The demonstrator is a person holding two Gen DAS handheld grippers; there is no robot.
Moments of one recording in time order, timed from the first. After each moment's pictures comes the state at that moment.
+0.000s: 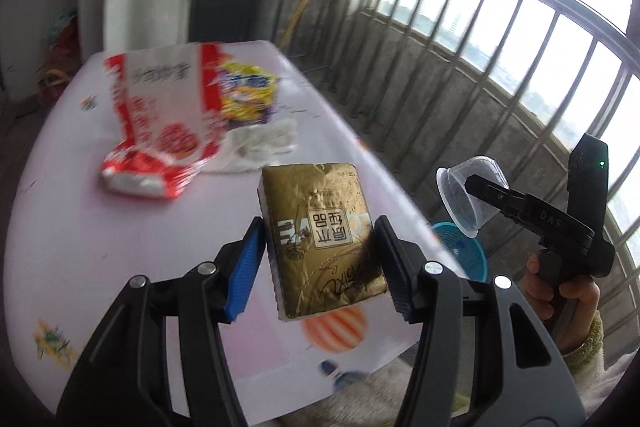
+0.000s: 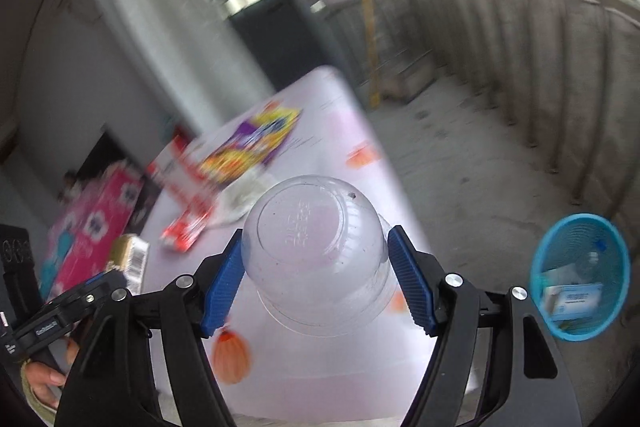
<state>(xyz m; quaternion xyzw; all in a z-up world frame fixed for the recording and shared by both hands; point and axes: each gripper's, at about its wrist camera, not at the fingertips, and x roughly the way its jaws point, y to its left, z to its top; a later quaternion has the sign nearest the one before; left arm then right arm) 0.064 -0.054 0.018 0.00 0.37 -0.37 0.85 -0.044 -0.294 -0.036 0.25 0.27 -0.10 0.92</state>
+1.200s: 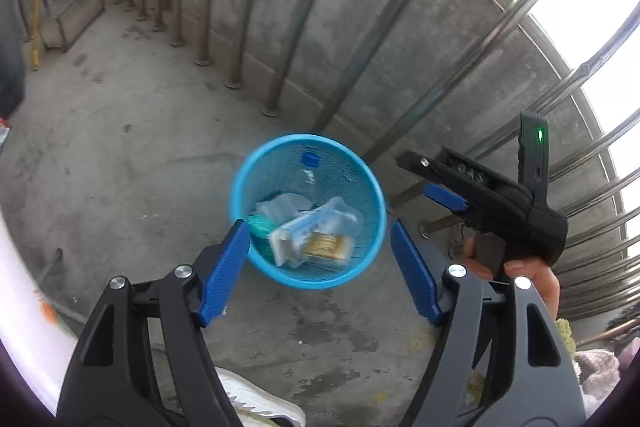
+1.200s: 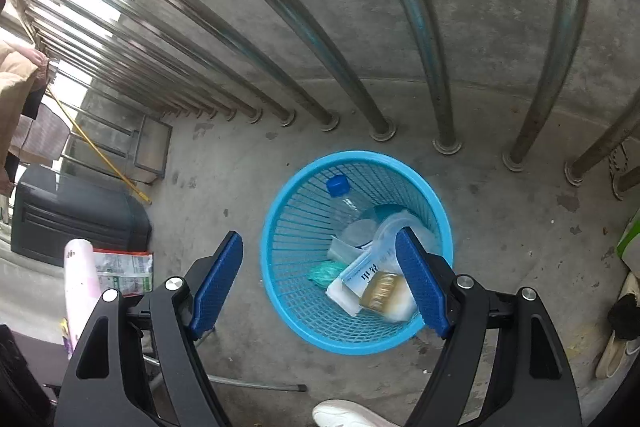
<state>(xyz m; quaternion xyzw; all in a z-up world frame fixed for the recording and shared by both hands) 0.003 -0.497 -0.101 0.18 0.49 -0.58 0.63 -0.218 -0.591 -0.228 0.52 0.24 -0.43 0.70</state>
